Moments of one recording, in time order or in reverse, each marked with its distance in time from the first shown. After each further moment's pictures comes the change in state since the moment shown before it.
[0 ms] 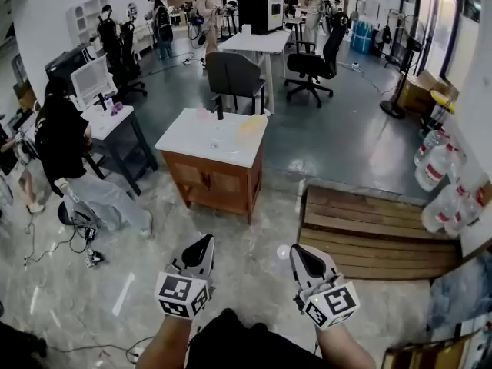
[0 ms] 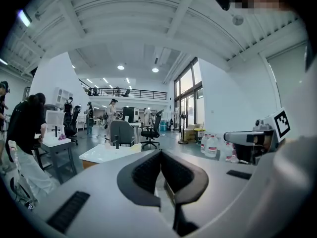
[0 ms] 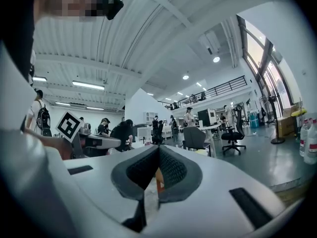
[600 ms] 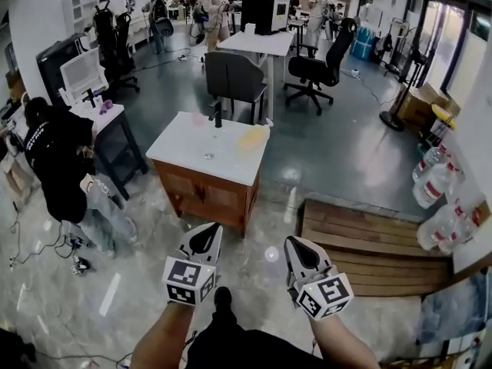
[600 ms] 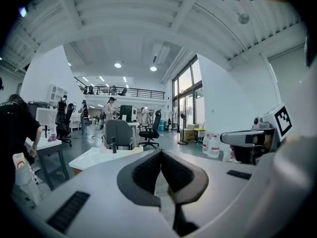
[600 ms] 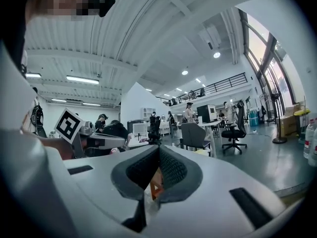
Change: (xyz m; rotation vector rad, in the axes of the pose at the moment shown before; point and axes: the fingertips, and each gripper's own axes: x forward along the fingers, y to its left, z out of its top) left arm 0.144 0.091 0.010 0.003 0.005 -0.052; right arm 0.158 -0.064 -0.004 -0.007 0.051 -0.028
